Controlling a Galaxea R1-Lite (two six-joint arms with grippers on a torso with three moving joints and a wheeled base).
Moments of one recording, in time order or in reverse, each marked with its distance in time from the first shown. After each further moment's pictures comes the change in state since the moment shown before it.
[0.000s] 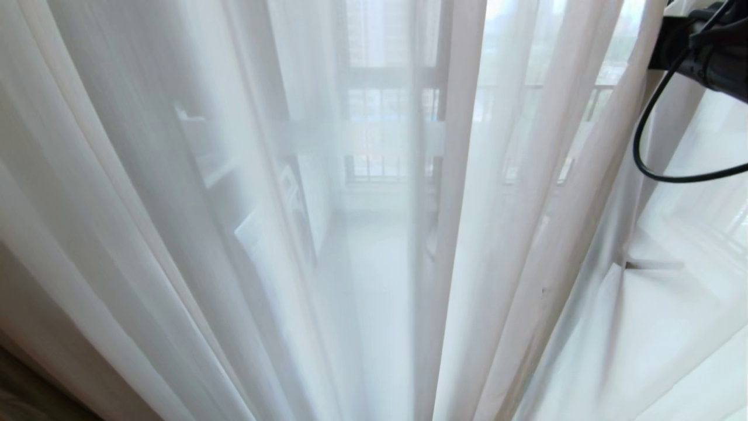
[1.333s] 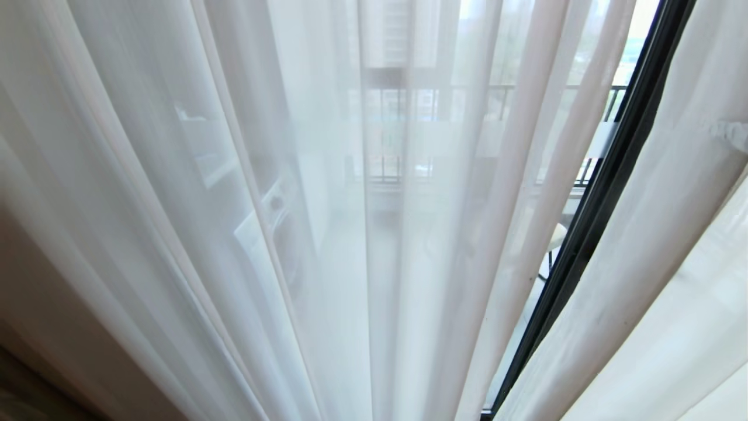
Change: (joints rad) left arm 0.000 0.000 0.000 0.000 0.000 0.000; right arm 0.047 -0.559 0.496 0.318 0.014 0.001
